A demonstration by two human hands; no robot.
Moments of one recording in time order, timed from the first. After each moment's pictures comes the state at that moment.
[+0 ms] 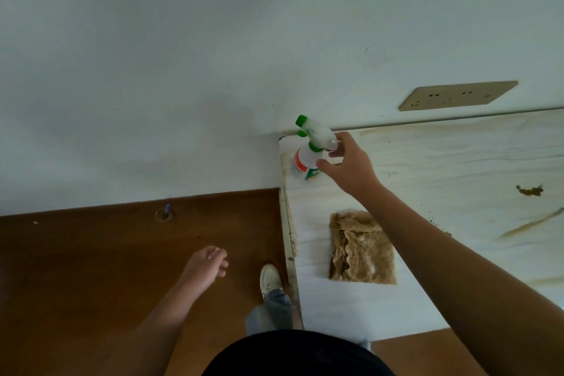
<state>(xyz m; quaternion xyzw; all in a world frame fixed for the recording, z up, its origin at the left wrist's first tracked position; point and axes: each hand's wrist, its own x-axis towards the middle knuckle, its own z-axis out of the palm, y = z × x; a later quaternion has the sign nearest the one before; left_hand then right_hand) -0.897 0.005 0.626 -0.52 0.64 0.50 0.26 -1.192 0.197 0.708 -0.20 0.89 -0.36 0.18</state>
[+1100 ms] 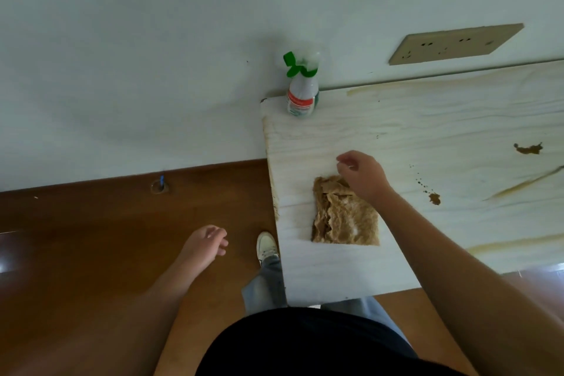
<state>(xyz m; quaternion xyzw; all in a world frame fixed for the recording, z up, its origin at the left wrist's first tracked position) -0.895 0.058 0.628 -0.51 0.66 0.48 0.27 -1.167 0.303 0.647 -0.10 0.90 -0.31 0.28</state>
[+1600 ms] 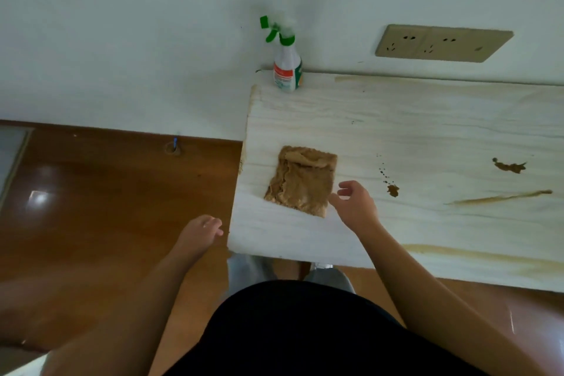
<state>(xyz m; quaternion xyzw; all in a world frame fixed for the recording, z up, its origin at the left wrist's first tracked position) -0.866 0.233 0.649 -0.58 0.65 0.46 0.18 -1.125 0.446 0.643 -0.09 0.88 -0.30 0.37</state>
